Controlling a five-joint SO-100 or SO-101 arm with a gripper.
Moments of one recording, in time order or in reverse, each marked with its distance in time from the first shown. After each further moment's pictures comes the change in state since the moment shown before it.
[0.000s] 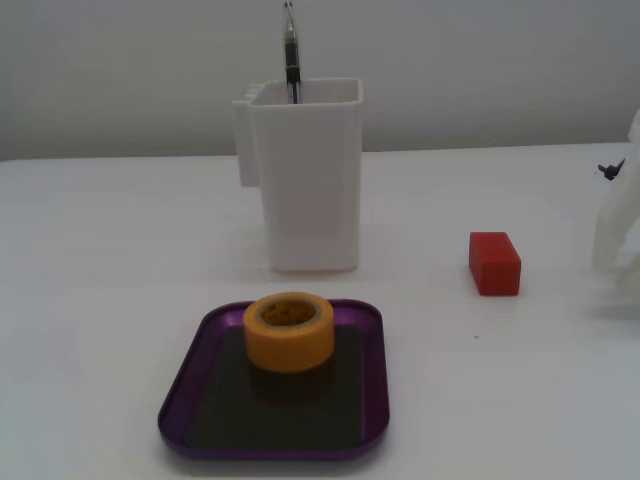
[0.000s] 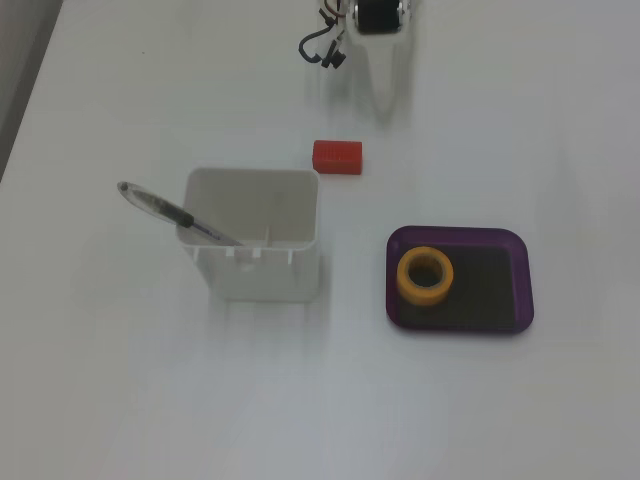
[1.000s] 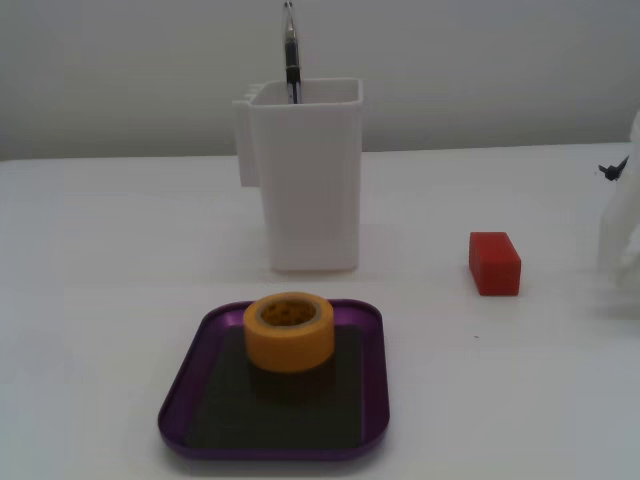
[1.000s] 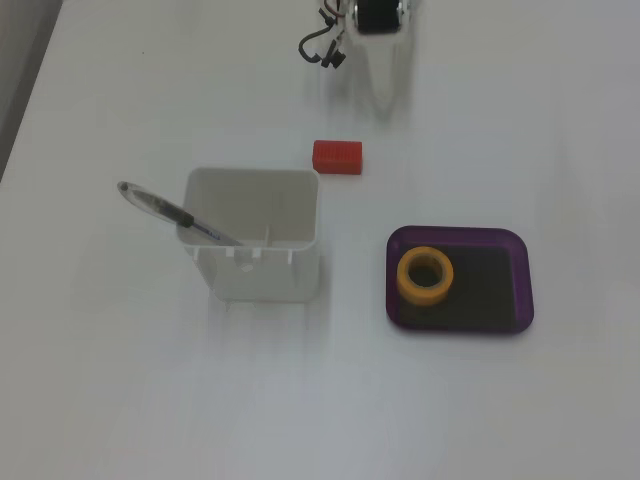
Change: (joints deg) arm 0.7 0.0 -6.7 0.3 0.1
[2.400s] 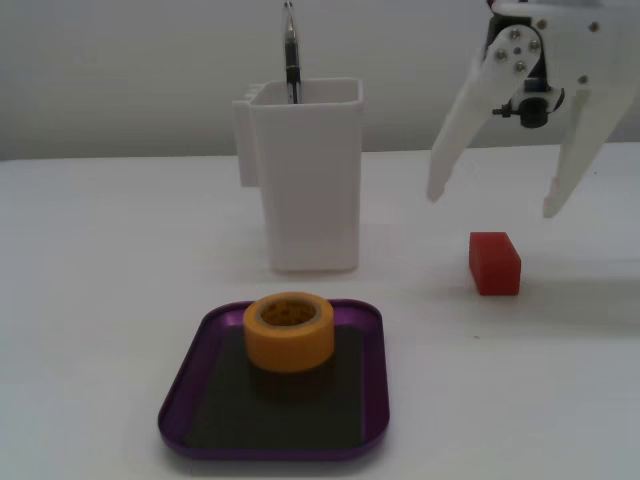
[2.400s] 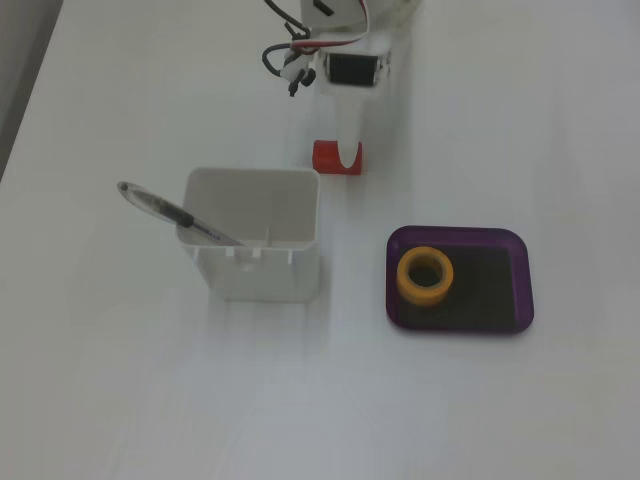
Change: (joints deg) arm 6.5 -87.9 -62.7 7.7 -9.8
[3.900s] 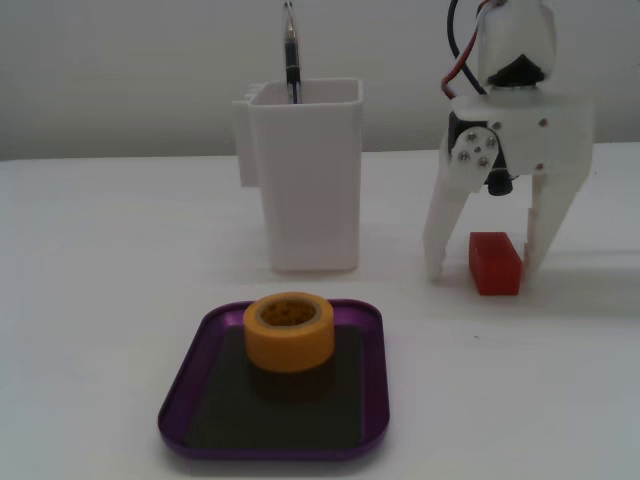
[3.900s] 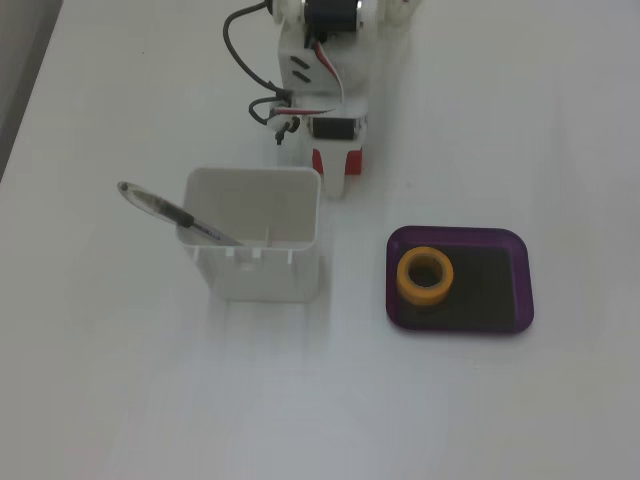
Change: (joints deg) arm 4.9 -17.1 0.1 -10.0 -8.1
